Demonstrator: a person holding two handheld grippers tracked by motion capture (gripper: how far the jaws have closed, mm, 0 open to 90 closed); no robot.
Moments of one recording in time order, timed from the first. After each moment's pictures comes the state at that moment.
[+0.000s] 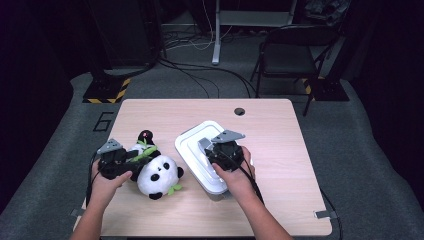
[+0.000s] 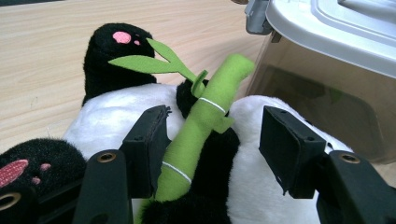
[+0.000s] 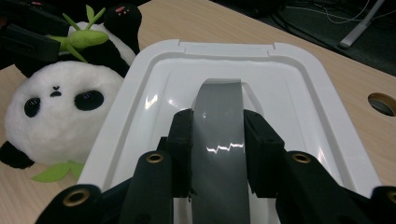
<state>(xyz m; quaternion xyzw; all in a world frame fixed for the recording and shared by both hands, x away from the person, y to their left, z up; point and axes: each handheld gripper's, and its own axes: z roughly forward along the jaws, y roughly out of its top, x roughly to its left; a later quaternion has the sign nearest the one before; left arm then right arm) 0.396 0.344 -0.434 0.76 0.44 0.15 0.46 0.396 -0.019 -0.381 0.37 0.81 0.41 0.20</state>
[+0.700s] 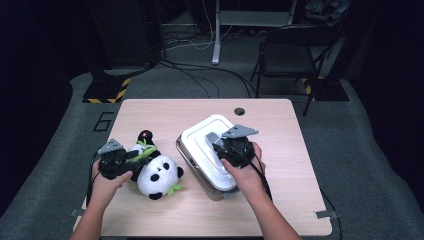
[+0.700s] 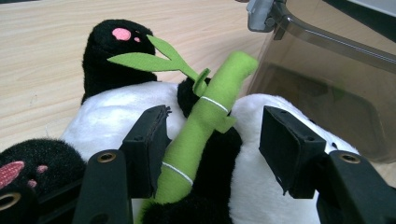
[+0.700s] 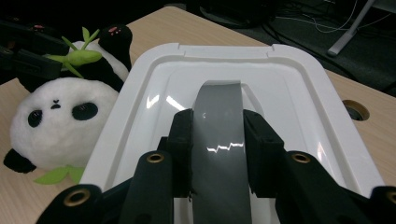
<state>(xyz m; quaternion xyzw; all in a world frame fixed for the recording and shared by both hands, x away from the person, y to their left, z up) 0.397 0.343 -0.437 0.76 0.45 0.16 0.46 0.392 -0.044 -0.358 0.38 0.79 0.43 0.21</state>
